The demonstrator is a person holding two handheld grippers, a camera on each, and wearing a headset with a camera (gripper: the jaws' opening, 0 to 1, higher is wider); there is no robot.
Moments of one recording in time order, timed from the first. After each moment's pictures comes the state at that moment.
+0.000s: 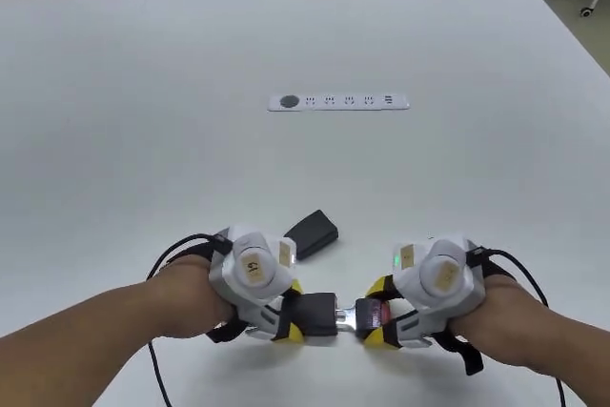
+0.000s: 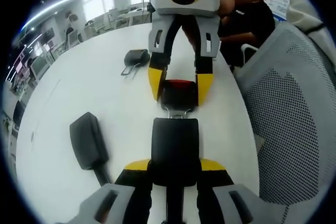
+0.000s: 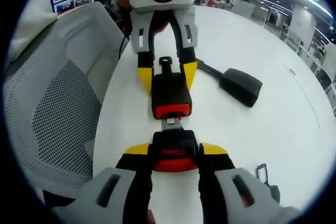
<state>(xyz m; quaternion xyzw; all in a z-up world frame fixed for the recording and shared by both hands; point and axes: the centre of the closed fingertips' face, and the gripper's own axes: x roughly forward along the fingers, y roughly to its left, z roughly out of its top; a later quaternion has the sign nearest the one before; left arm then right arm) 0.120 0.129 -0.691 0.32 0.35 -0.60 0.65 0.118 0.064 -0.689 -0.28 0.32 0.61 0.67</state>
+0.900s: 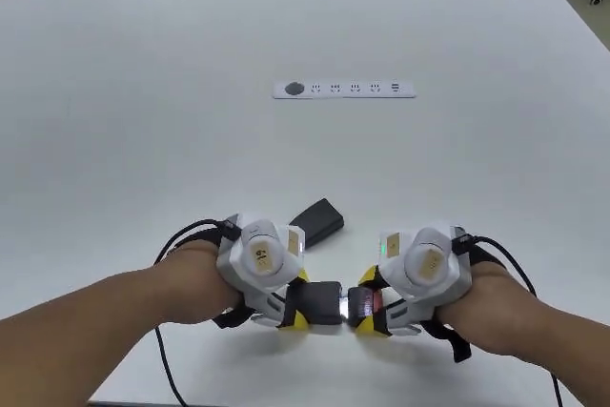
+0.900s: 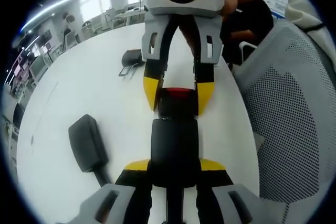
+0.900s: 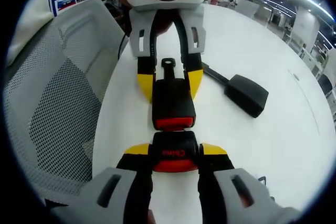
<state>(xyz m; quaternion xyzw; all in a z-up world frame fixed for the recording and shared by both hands) 0.122 0.131 -0.692 0.33 0.35 -0.60 0.64 0.118 0.082 -0.690 -0.30 0.32 0.61 0.66</state>
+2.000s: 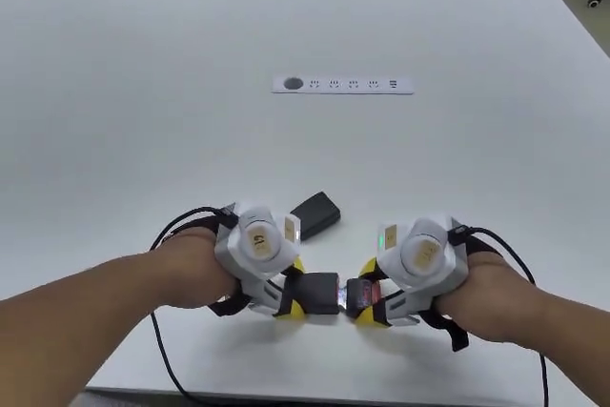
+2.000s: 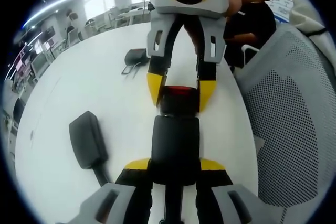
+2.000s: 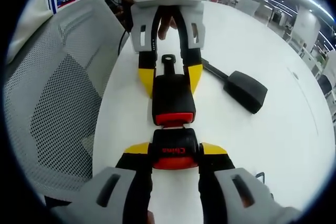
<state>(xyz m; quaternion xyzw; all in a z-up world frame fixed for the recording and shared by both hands) 0.120 0.129 -0.692 0.31 0.36 -0.59 0.65 0.117 0.069 -0.690 -0.32 0.33 0.60 0.65</state>
